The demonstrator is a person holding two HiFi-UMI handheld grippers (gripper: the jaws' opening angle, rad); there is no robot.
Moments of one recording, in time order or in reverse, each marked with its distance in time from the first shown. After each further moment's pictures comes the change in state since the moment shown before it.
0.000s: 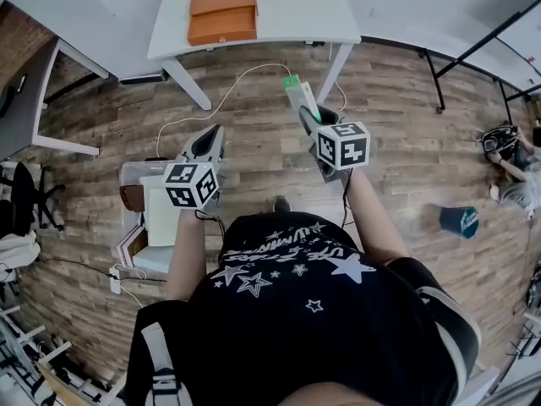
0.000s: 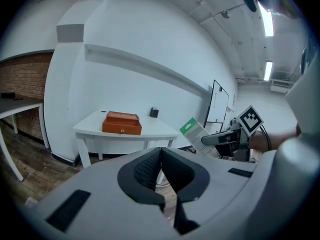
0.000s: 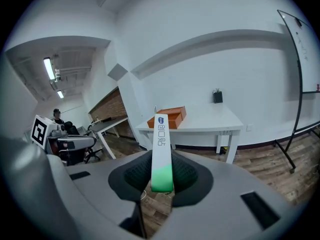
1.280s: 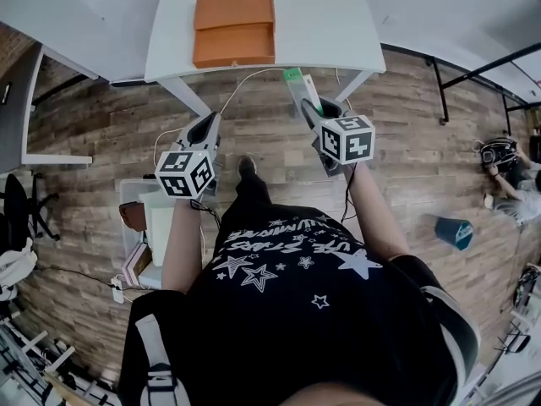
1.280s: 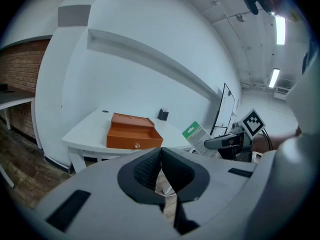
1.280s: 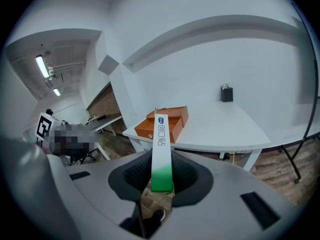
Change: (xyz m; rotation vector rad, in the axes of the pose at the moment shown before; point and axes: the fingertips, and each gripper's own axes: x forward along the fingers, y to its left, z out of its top) left arm 0.160 0.178 0.080 -0.052 0.011 -0.023; right arm 0.208 -0.046 0.103 -0.004 0.064 -0.004
